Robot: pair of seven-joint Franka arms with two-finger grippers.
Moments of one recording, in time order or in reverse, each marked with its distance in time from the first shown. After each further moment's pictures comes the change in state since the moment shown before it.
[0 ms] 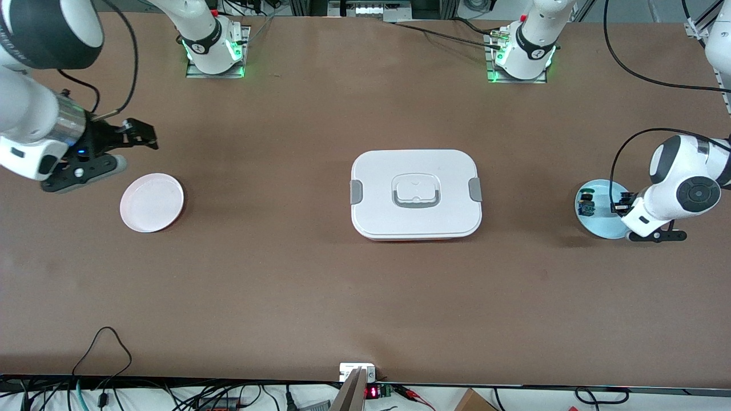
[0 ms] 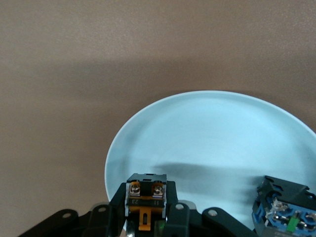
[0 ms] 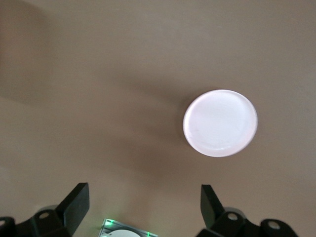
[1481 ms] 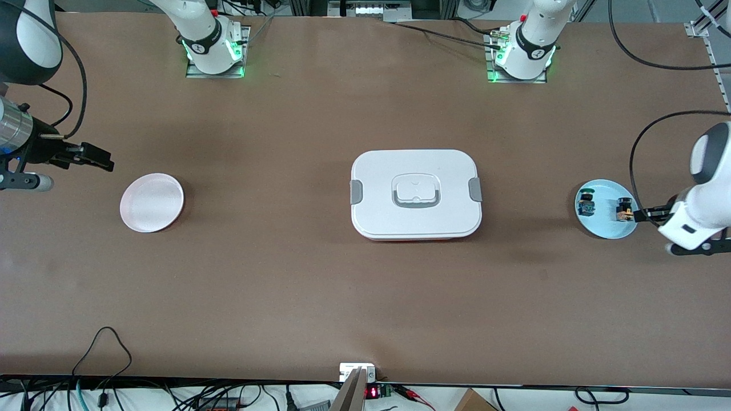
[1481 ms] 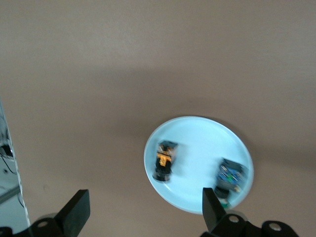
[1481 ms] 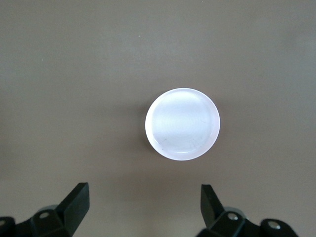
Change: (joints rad) left arm -0.010 -0.091 -0.232 0.319 -0.125 -0.427 -0.002; right arm -0.072 -0.079 -0.047 -0.182 -0.015 0.219 0.247
